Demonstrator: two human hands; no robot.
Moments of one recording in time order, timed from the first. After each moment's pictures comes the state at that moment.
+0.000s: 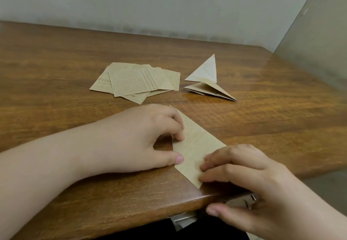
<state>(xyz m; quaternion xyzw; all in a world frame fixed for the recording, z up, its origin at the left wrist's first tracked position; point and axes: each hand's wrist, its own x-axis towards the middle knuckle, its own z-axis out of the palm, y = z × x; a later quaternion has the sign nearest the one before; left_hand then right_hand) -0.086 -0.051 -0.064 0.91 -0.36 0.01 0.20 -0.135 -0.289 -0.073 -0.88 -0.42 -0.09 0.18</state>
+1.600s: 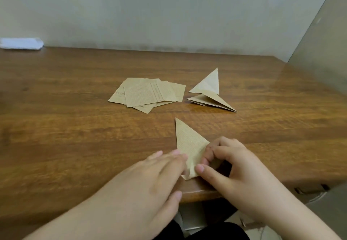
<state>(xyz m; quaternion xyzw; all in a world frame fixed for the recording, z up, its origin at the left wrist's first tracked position) -0.167 -0.083 -0.086 0.93 -0.28 0.18 0.15 -0.123 -0.281 -0.074 -0.92 -0.25 0.00 0.32</state>
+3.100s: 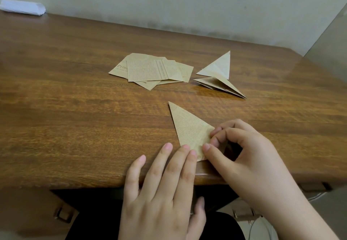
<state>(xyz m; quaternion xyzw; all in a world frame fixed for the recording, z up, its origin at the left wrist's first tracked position) -0.197 -0.144 -0.156 0.92 -0.06 0.39 0.07 -0.124 -0.279 -0.088 -0.91 -0.20 -0.10 0.35</state>
